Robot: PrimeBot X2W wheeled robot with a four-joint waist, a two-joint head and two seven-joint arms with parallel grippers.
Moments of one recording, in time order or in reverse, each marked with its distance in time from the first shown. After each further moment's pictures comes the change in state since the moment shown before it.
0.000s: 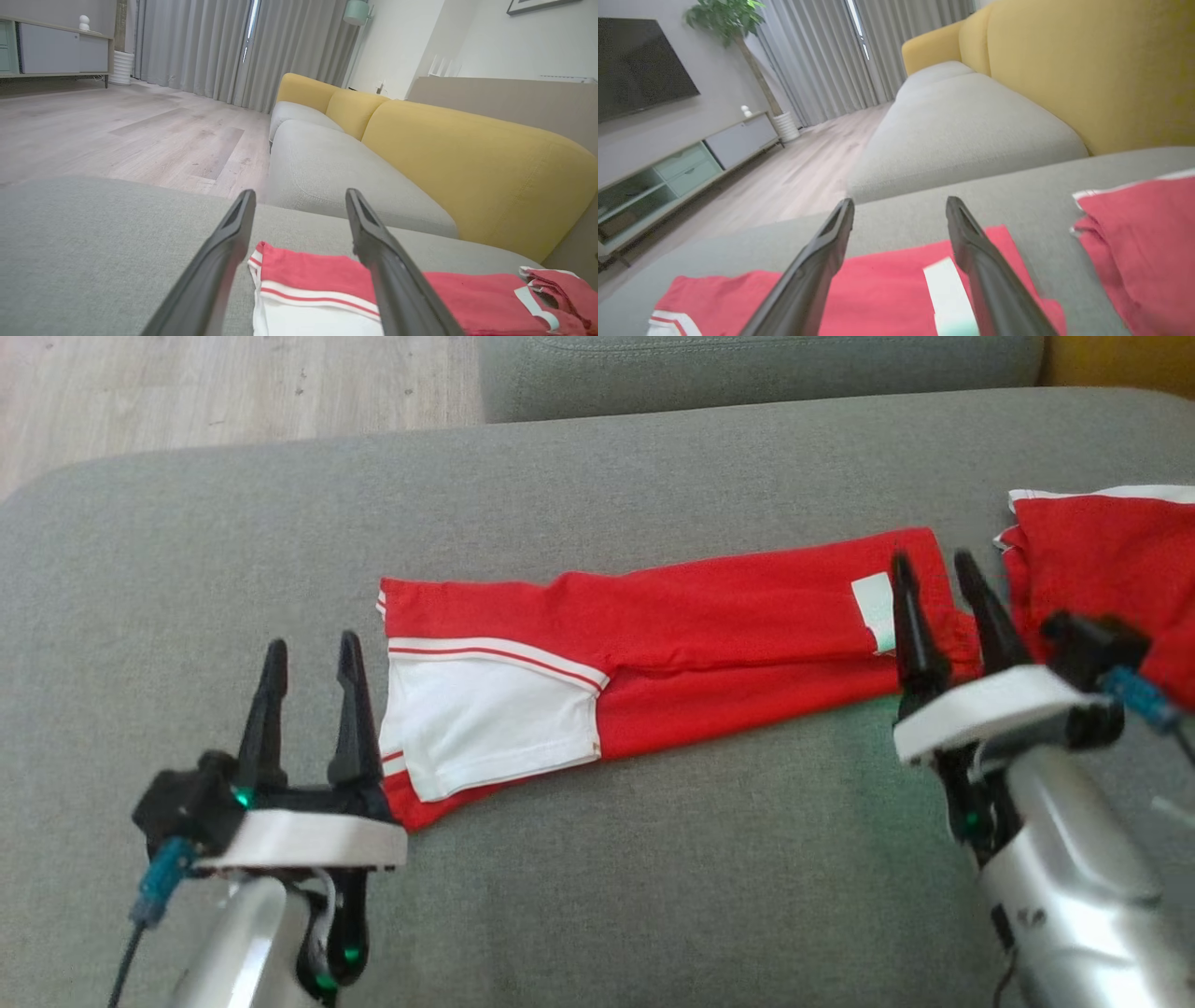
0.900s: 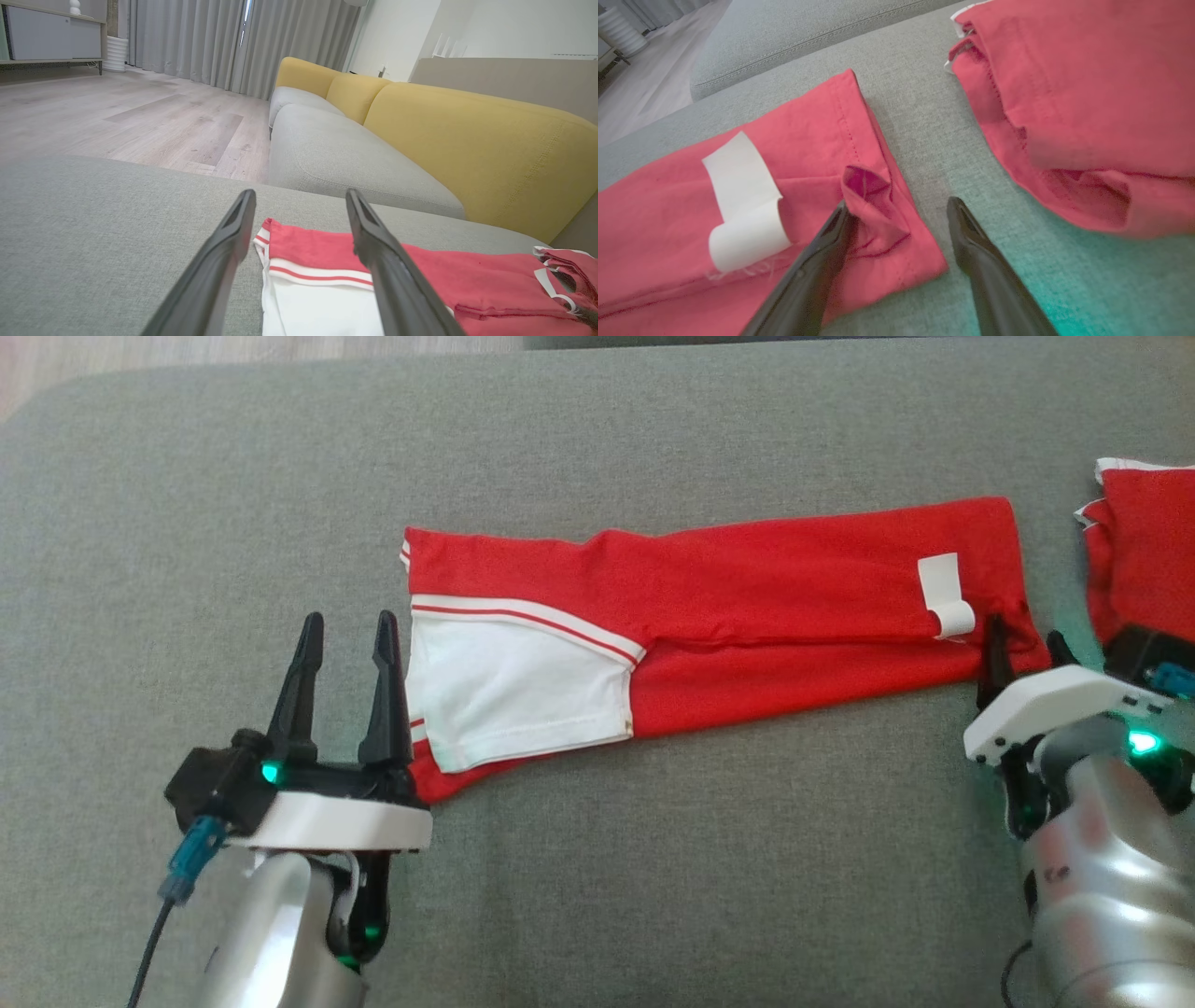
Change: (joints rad) left arm -0.036 -0.139 0.133 0.082 0.196 -0.175 0.000; right arm -0.128 0.095 -0.556 0.381 -0.429 0.000 0.160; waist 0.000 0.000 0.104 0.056
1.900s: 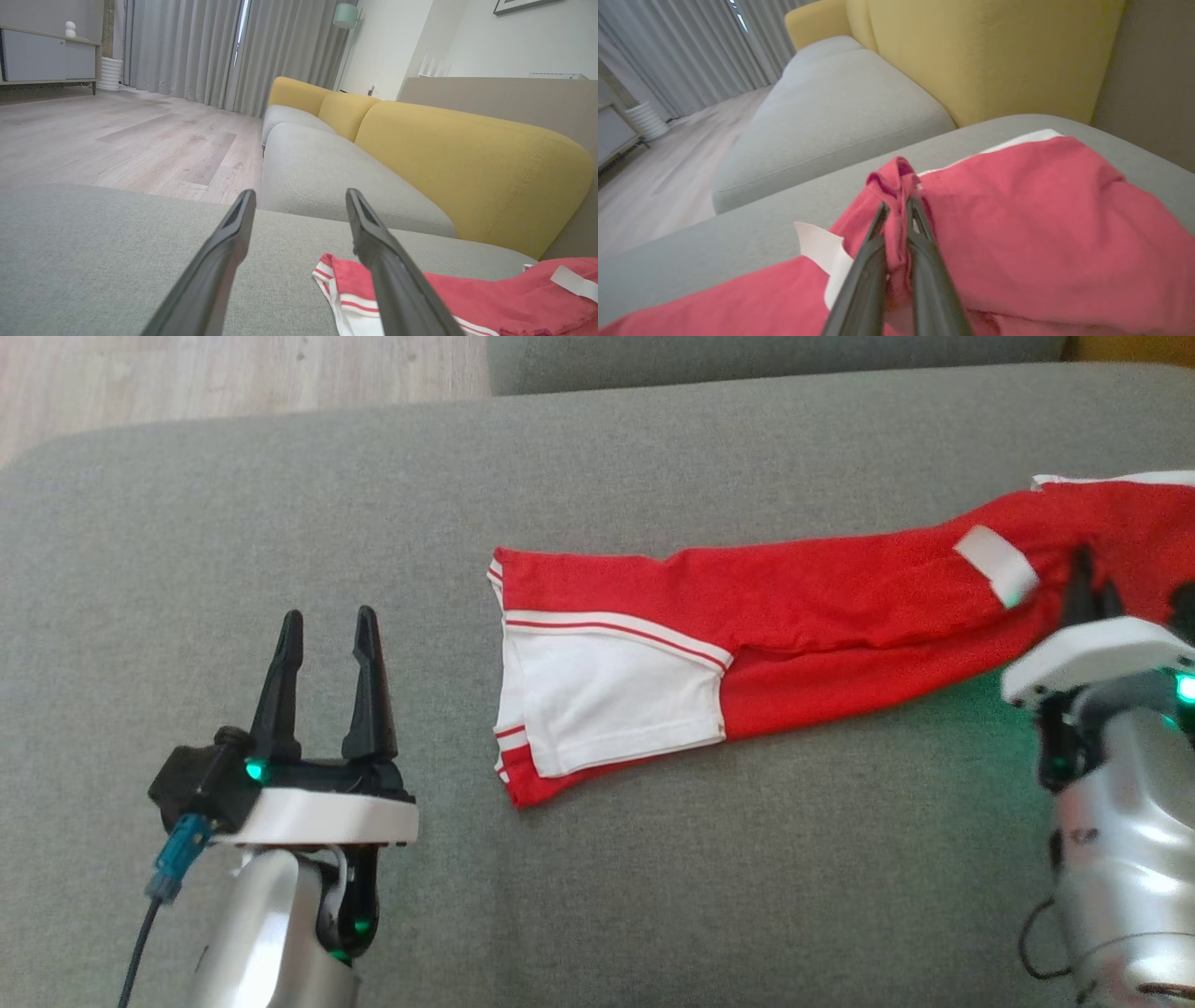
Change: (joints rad) left arm -0.009 -0.017 0.055 0.018 0.026 -0.010 0.000; right arm -0.053 -0.032 -0.021 -0.048 0.012 0.000 -0.102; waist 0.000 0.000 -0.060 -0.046
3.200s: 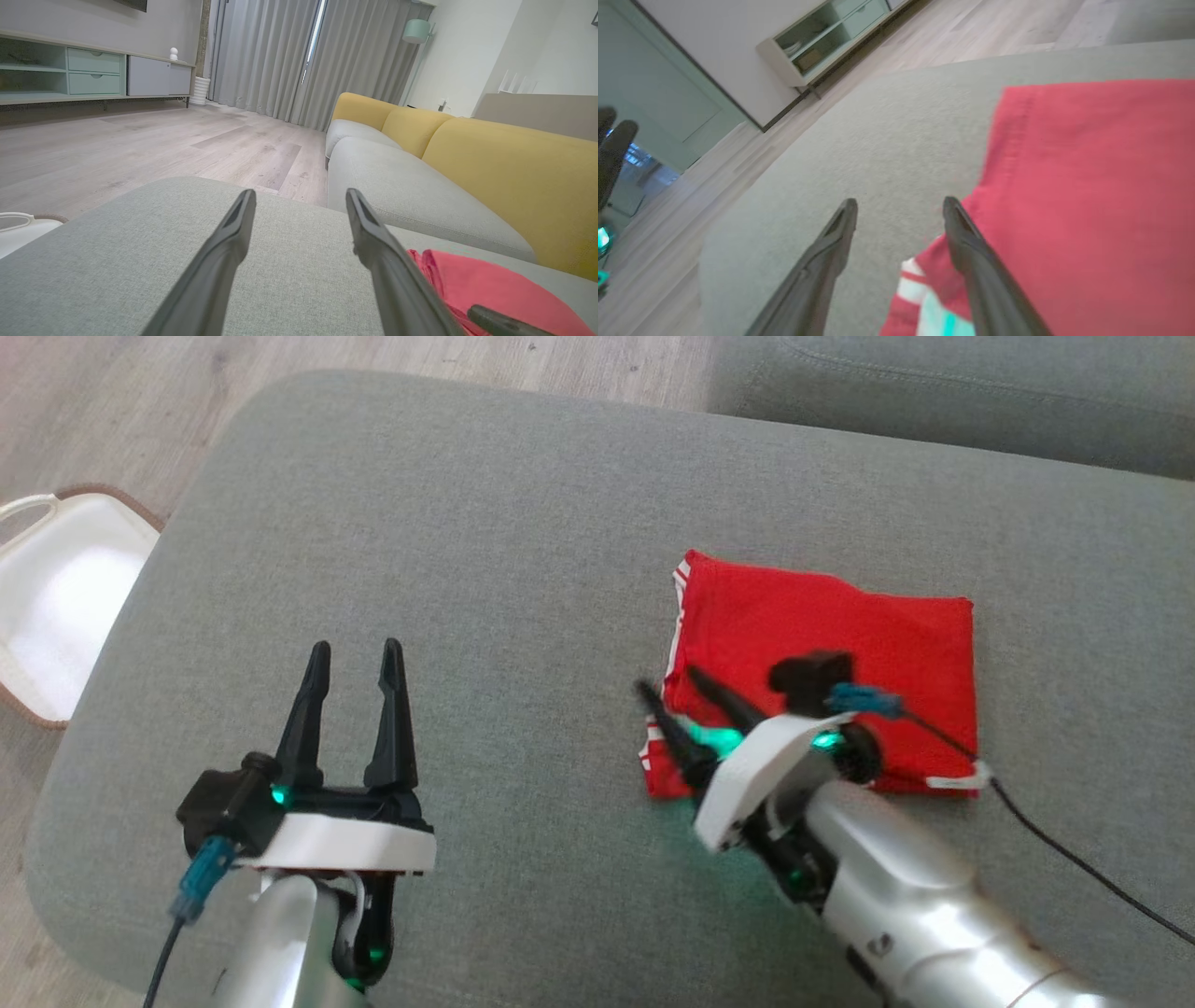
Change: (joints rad) left arm 0.041 -0.003 -0.035 0.005 -0.003 0.000 0.000; right arm 0.052 0.044 1.137 -0.131 0.713 0.000 0.060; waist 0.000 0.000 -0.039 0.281
